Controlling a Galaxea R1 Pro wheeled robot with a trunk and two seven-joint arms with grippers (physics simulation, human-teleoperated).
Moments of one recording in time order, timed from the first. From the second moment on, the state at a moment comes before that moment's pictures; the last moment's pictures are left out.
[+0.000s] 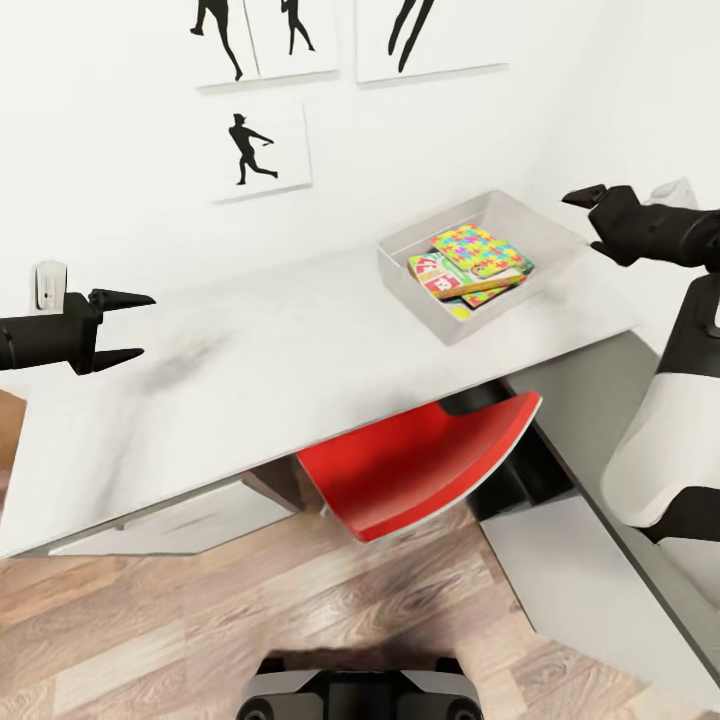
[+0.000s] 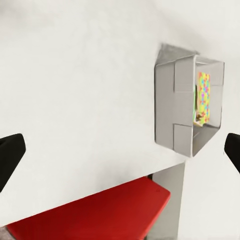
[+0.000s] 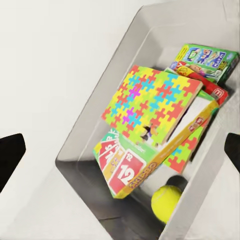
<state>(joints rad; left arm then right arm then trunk) -0.94 0.63 0.10 -1.61 2.35 0.86 1.00 -1.39 -0.15 -0.33 -1.34 -0.95 1.04 -0.49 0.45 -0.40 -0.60</state>
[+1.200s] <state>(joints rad) -0.94 0.61 0.09 -1.61 2.35 0.87 0.95 -1.32 -0.21 -0.25 -1.50 -1.07 1.04 -0.49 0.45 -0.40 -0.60</state>
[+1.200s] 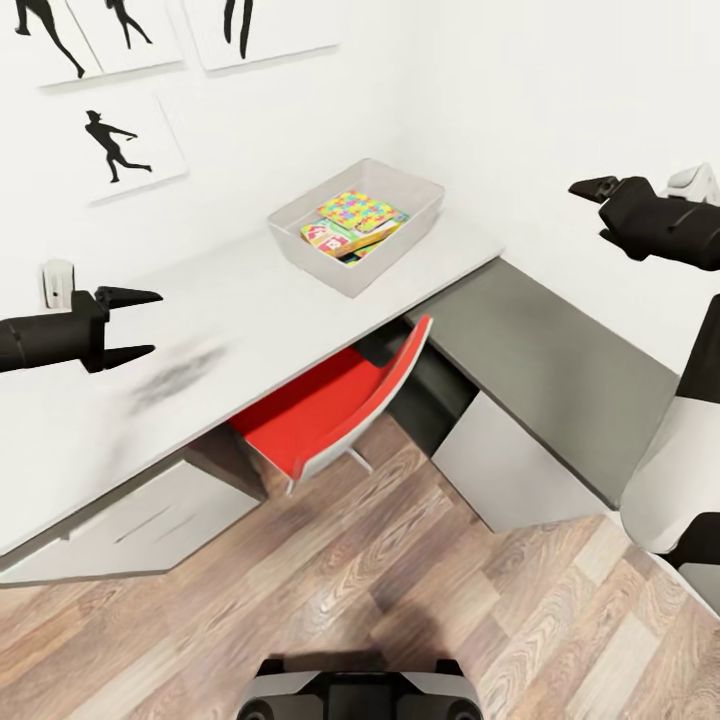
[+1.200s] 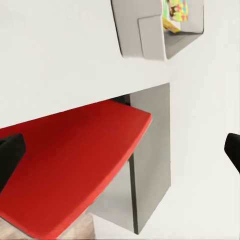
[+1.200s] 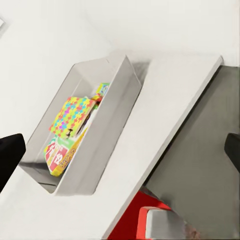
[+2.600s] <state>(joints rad) -0.94 0.60 0.09 -1.61 2.35 0.89 0.95 -1.18 -0.24 -0.18 -1.54 -1.08 1.04 -0.49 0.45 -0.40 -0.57</state>
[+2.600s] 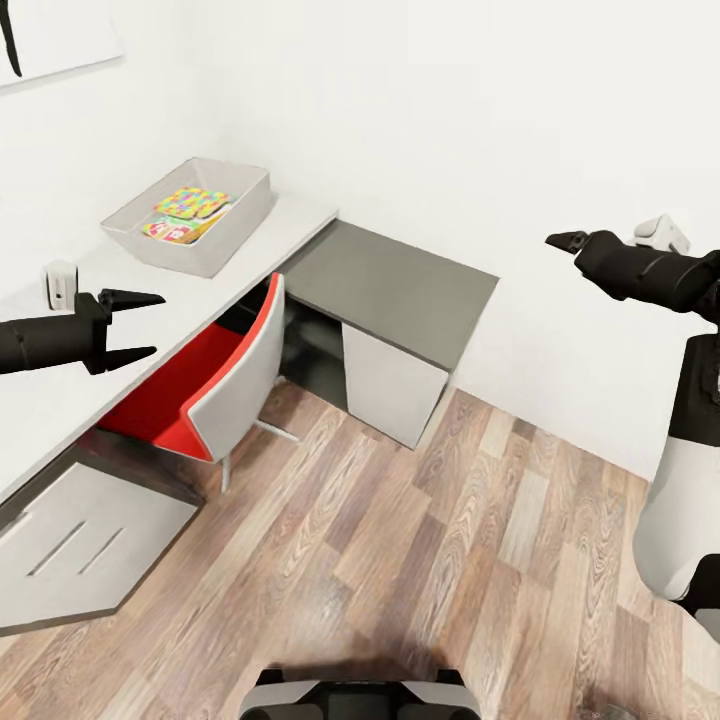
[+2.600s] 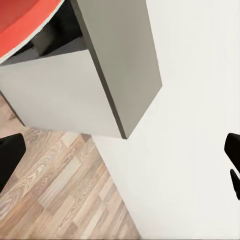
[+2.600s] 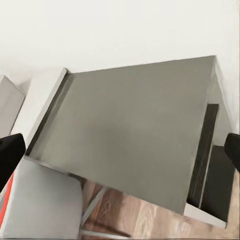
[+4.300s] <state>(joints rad) -0.75 0.16 -0.10 -1.60 1.81 0.93 0.91 -0.78 -0.29 0.16 -1.41 -1.03 1.05 -0.49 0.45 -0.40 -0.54</state>
